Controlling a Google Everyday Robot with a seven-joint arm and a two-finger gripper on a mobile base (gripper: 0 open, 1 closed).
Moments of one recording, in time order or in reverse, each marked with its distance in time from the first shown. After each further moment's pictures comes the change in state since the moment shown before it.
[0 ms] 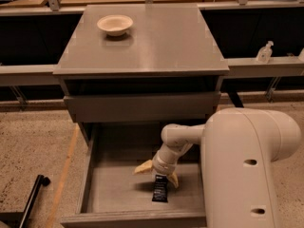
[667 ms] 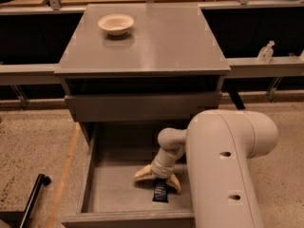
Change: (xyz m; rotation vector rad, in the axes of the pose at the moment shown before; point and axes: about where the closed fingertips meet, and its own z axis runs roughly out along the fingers) arm -0.005 -0.016 0.045 0.049 0.078 0.088
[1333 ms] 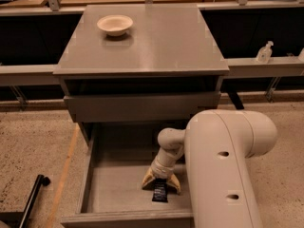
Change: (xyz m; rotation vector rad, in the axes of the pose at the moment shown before) arm 0.002 -0.001 -0.002 0.007 0.009 0.018
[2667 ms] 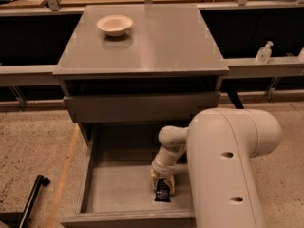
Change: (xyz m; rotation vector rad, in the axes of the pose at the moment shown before) arm 0.006 0.004 -0.014 0.000 0.000 0.000
